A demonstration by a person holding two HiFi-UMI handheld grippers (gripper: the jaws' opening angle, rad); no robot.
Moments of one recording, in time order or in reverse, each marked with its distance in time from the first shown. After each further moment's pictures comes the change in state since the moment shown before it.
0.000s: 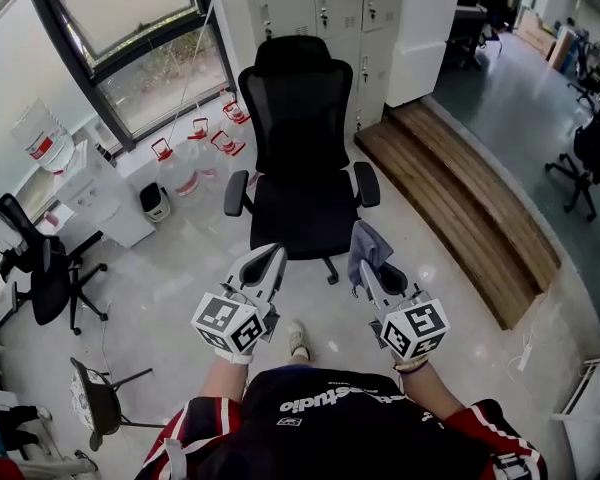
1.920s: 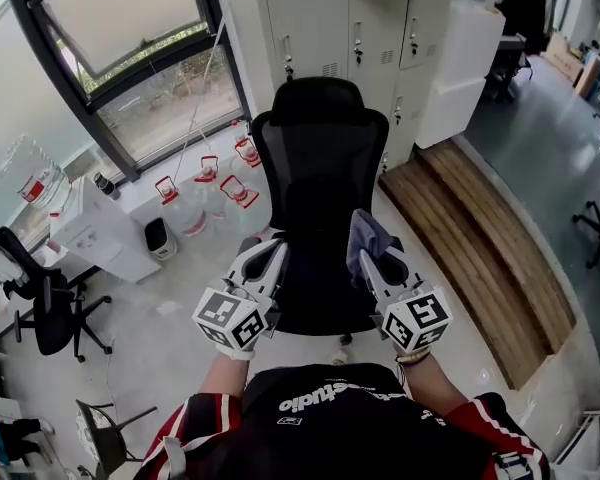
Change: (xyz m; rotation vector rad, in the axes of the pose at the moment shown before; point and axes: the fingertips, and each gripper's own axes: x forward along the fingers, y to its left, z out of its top) left arm 0.262 0.272 0.104 0.021 -0.032 0.041; right arm 0.358 -0.166 0.114 -0.032 -0.041 0.087
